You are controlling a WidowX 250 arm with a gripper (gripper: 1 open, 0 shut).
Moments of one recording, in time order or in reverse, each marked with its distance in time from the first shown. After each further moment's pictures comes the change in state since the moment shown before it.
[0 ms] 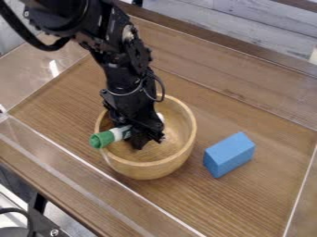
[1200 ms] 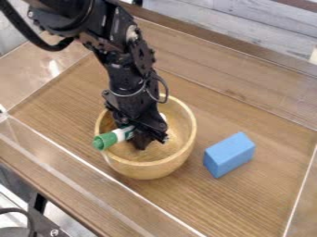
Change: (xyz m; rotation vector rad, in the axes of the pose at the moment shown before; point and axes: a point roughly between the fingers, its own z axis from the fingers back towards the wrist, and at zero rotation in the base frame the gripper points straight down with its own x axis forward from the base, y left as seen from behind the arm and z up) arm -0.009 -0.010 0.000 -0.036 0.069 0.025
